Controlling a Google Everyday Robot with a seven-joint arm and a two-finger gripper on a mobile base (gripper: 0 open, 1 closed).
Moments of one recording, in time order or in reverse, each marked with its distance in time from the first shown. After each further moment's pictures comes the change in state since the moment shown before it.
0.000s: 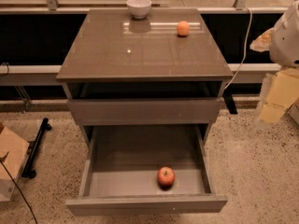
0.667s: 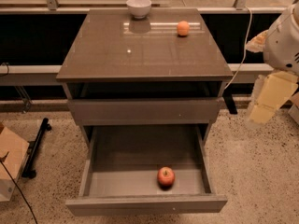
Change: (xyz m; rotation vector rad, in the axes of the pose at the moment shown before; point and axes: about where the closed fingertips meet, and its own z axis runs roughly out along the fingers) arm -0.010 -0.002 0.008 0.023 -0.049 0.011
